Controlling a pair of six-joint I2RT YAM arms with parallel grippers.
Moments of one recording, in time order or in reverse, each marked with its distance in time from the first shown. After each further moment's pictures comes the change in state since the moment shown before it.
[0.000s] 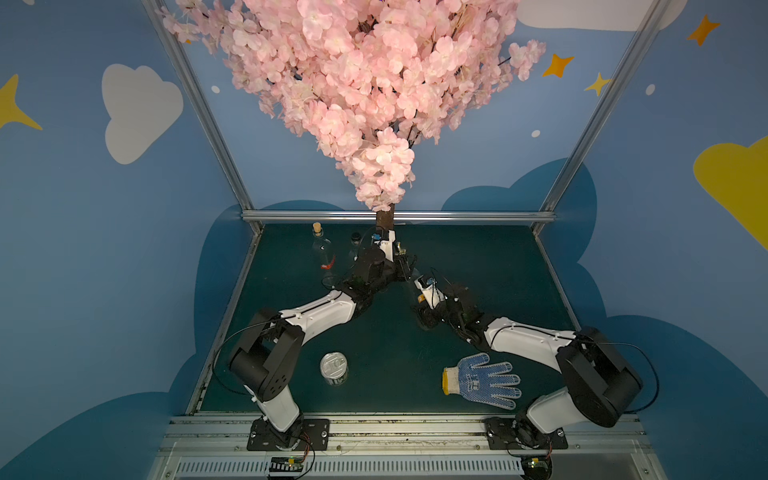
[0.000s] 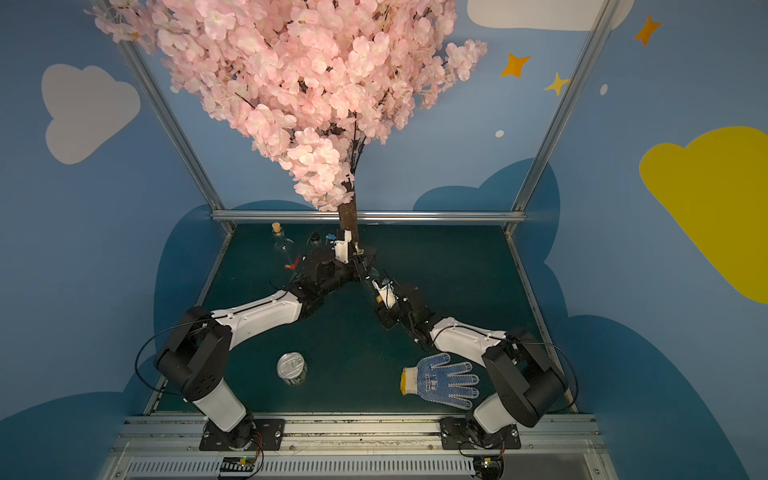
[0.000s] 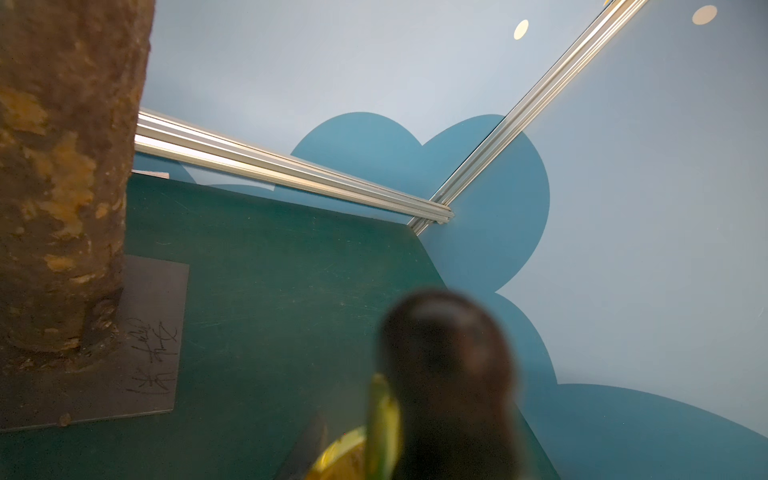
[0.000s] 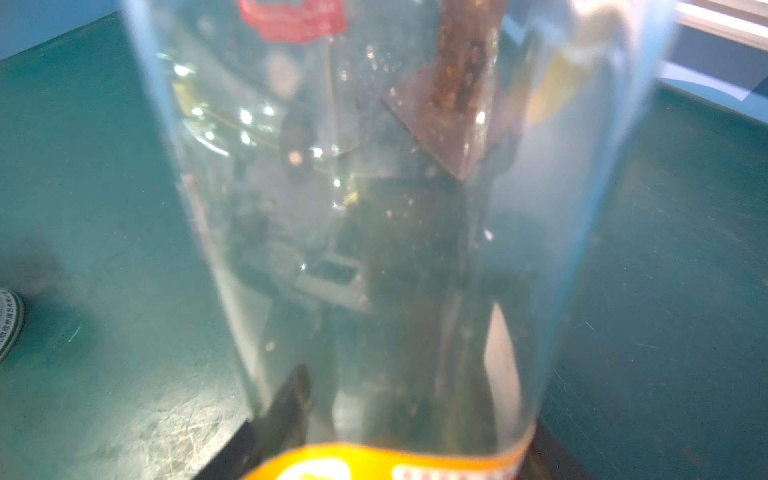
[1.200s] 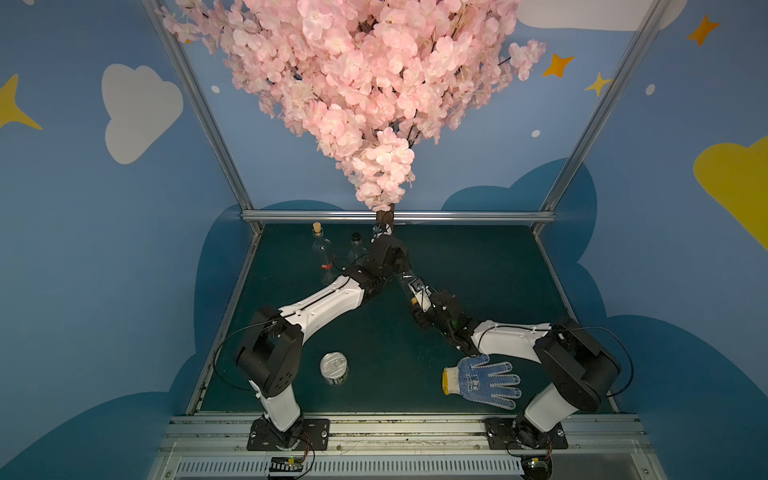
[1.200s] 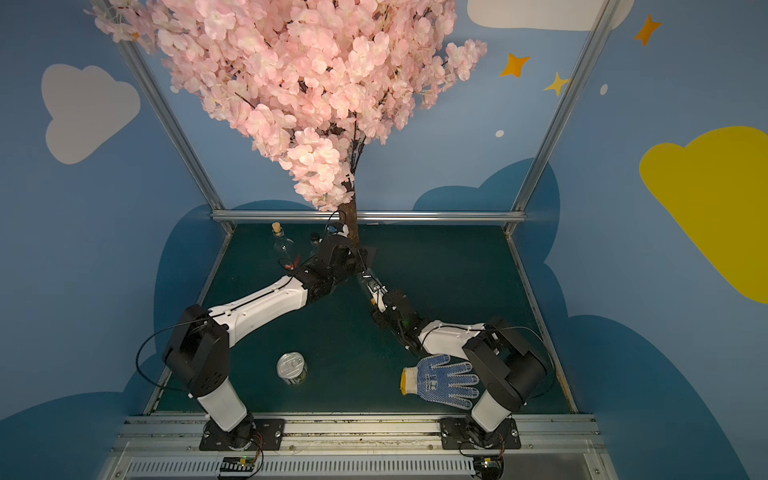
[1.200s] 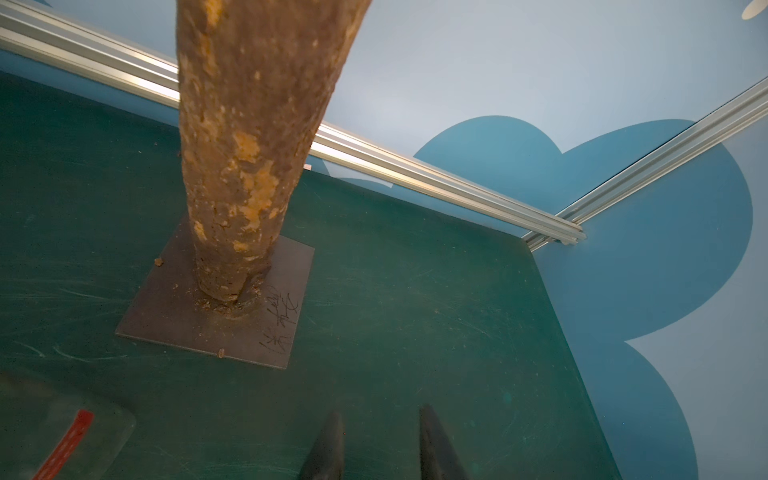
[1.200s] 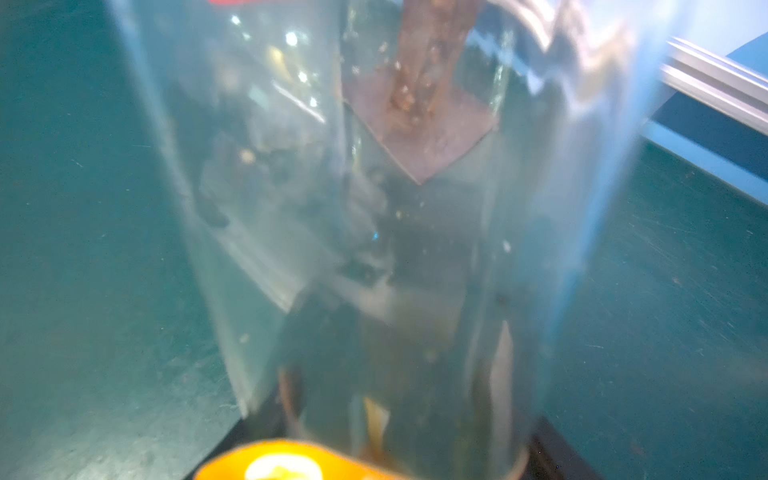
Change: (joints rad) left arm -0.037 0.042 0.264 -0.480 -0.332 -0.083; right arm 0.078 0.114 -0.011 0.155 0.260 -0.041
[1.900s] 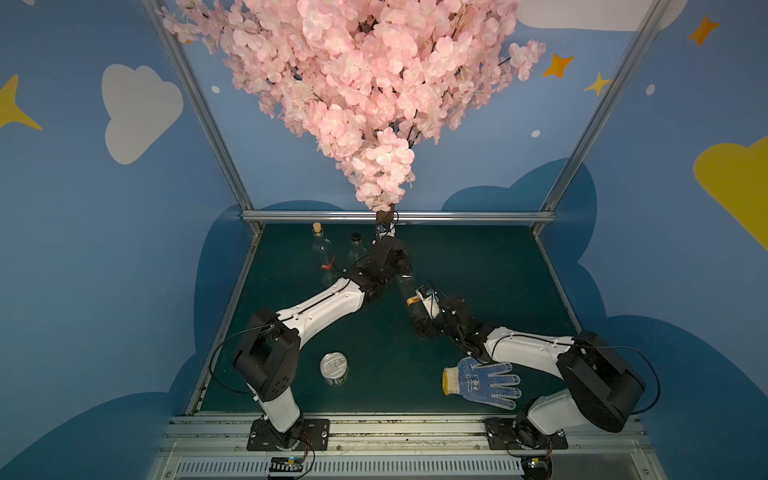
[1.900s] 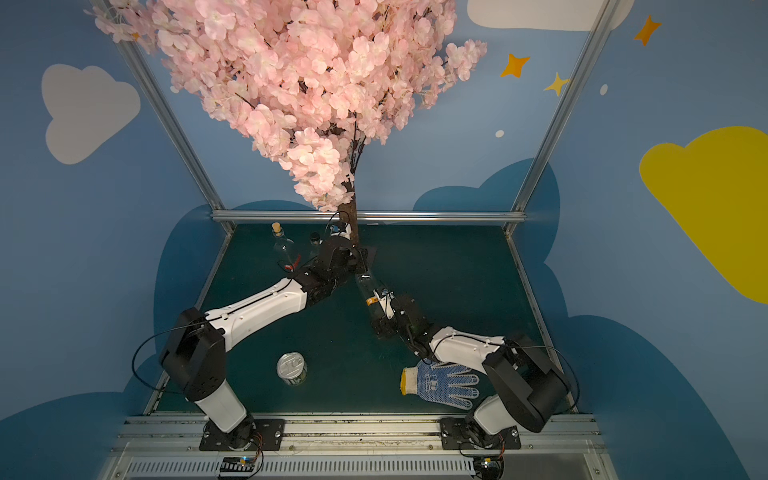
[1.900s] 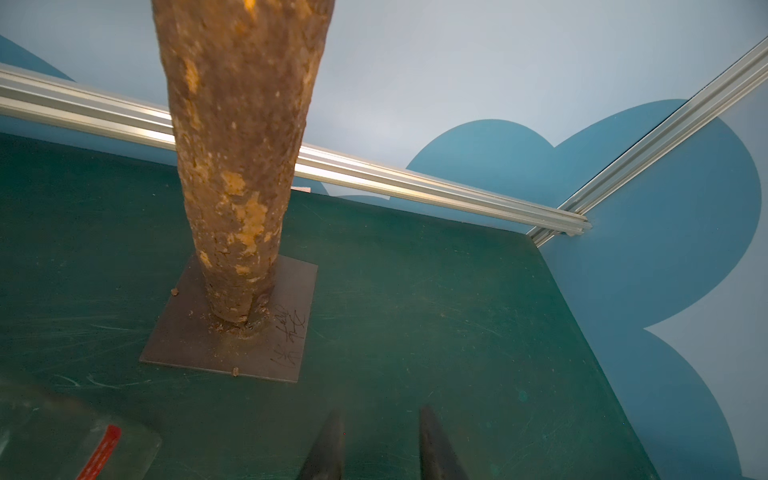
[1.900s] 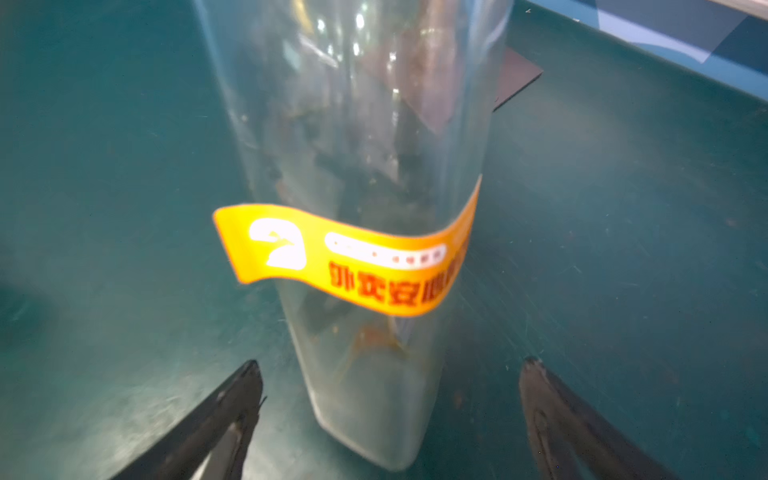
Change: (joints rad) left arm -0.029 -0.018 -0.001 0.005 -0.048 0.091; right arm -0.006 -0.118 -0.076 -0.104 -0.077 0.064
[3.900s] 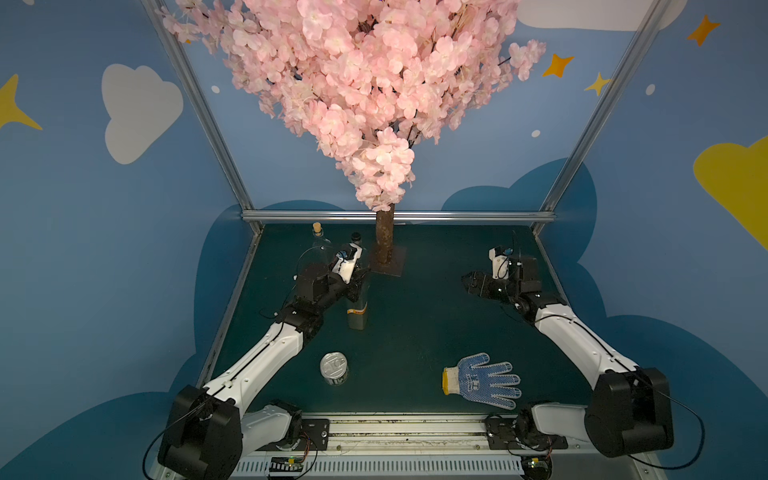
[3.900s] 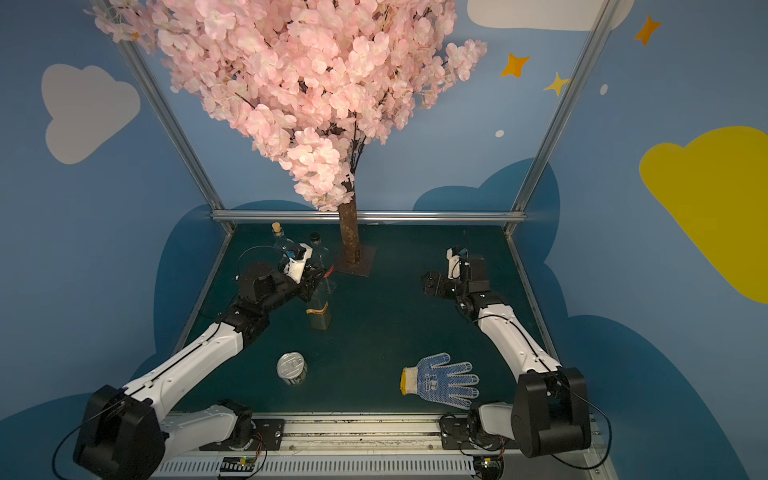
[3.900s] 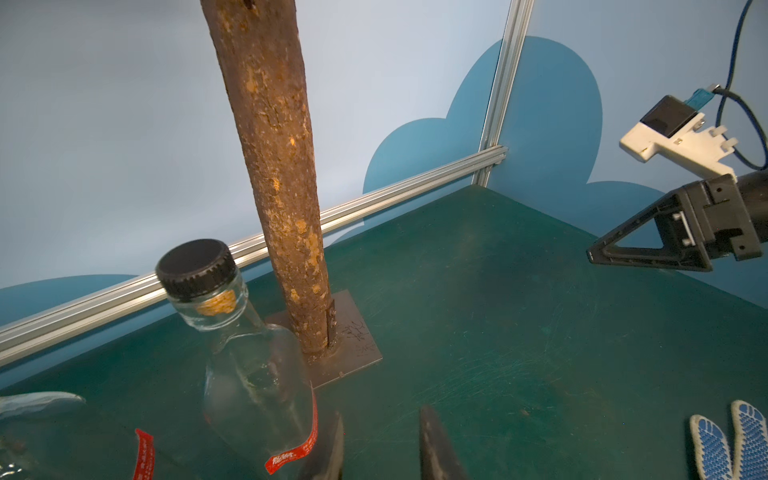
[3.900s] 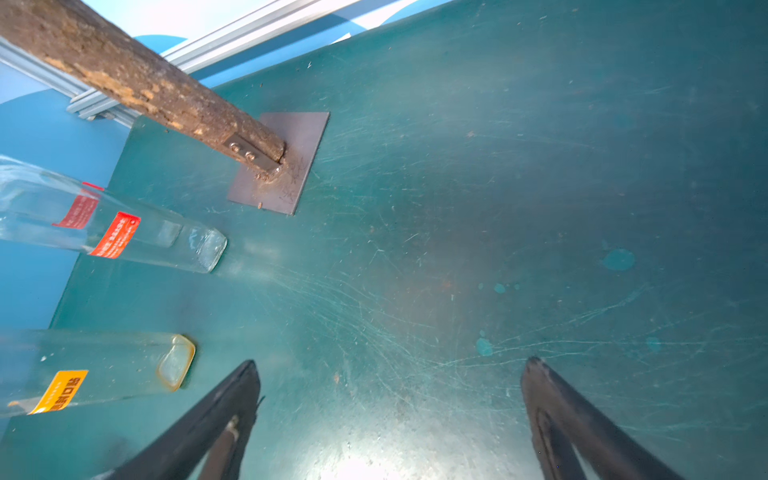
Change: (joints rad) left arm 0.288 -0.530 -0.566 0.259 0.496 0.663; right arm -0.579 -0.200 0.241 -0.533 -0.380 0.331
